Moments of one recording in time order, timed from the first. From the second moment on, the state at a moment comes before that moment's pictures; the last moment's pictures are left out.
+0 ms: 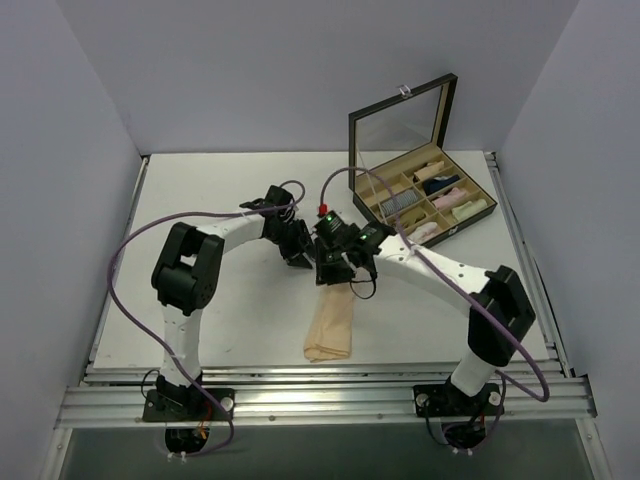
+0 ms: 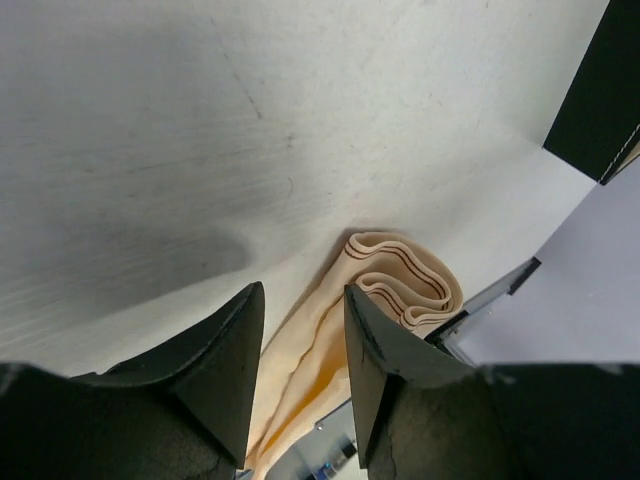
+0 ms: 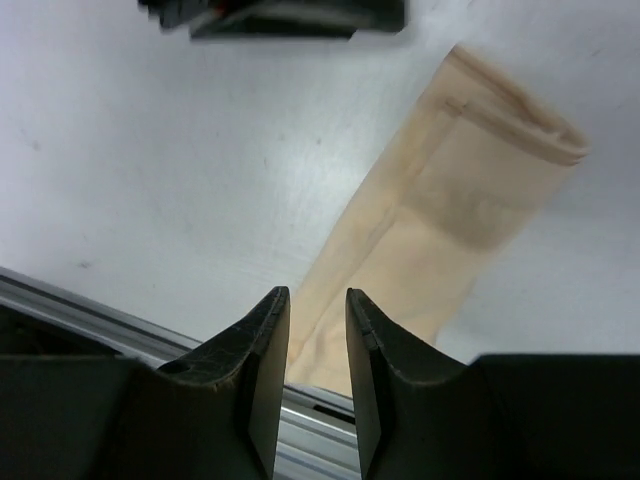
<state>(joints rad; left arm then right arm) -0.47 2.10 1.44 -0.49 0.50 -0.86 0.87 1.69 1.30 -0.72 0.03 0.70</state>
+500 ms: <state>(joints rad) -0.47 1.70 1.13 -0.55 0.44 -0.81 0.63 1.64 1.19 -0.68 -0.03 0.57</state>
